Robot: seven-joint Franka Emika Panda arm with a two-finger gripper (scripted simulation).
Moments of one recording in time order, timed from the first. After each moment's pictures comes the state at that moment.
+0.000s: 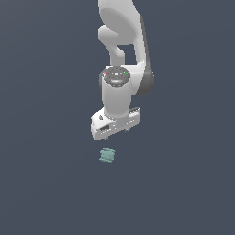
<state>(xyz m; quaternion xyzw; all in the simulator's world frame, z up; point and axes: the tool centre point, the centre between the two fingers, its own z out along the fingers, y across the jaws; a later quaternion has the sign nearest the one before) 0.033 -0.004 0.150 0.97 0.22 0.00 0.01</state>
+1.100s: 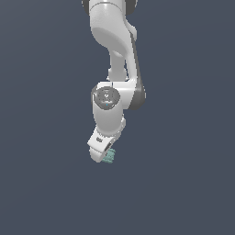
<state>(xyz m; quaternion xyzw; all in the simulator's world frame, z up) 0.068 -0.030 0.113 0.87 0.49 0.00 0.00</state>
